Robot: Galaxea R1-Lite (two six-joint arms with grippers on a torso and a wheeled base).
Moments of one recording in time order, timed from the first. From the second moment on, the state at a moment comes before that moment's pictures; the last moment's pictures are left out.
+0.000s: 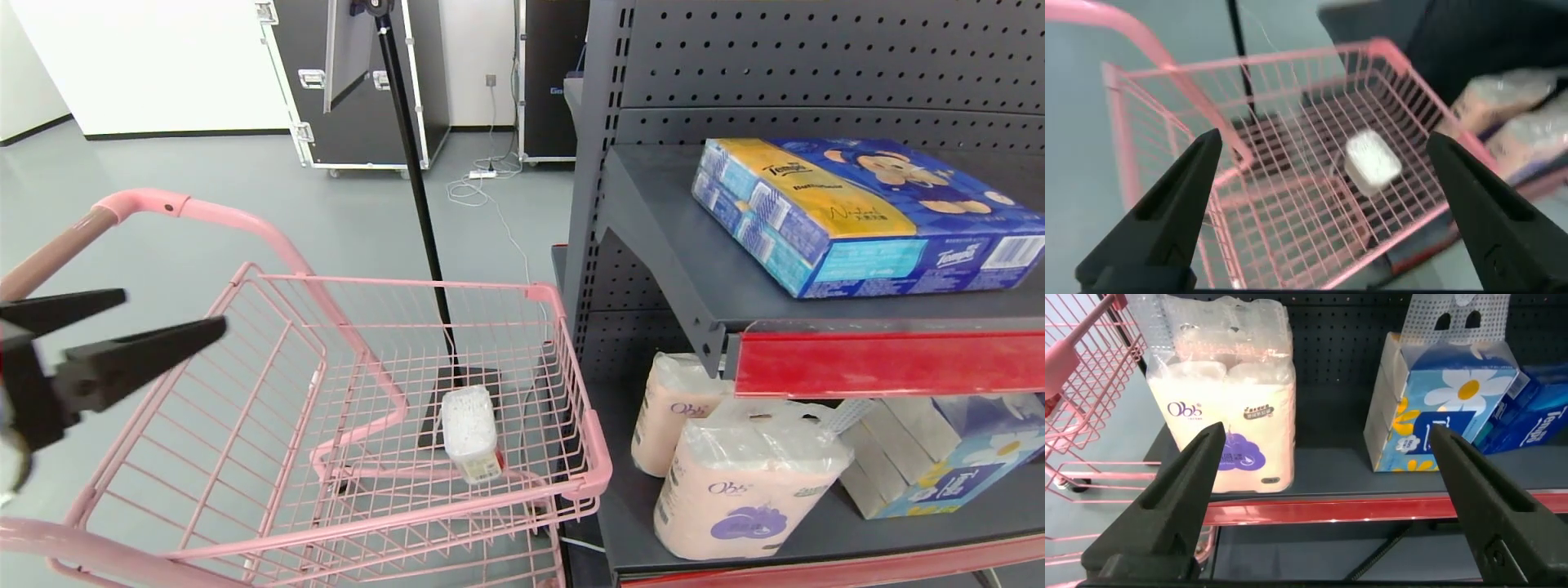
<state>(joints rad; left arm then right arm) -0.25 1.03 -0.79 0.04 -0.12 -0.01 0.00 0.00 0.00 0.01 -0.03 -0.03</state>
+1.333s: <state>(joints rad) -0.60 1.88 -1.14 0.20 -0.05 -0.16 0.00 0.00 0.00 0.01 -0.03 -0.03</state>
